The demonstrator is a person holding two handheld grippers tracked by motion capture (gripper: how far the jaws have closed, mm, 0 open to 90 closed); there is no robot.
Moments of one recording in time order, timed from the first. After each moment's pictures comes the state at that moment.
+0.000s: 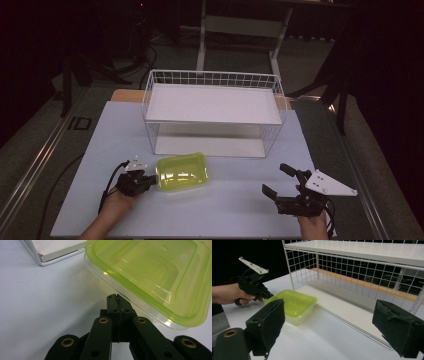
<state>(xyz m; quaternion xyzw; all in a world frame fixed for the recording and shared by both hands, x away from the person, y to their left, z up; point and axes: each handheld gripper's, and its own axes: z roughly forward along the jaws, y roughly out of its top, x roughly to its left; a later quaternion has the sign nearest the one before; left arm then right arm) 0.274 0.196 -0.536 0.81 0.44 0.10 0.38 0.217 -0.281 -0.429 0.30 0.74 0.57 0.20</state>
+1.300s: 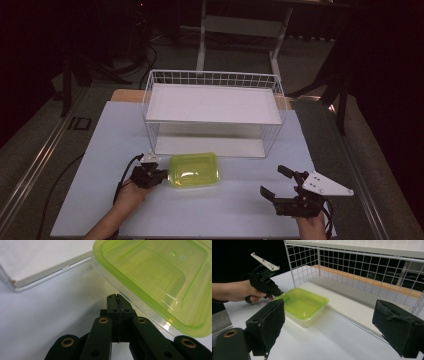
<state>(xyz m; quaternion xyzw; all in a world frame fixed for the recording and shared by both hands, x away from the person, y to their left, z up) 0.303 0.160 -0.537 0.81 0.42 0.08 0.39 0.217 -0.278 -0.434 0.30 0.75 0.56 0.19</state>
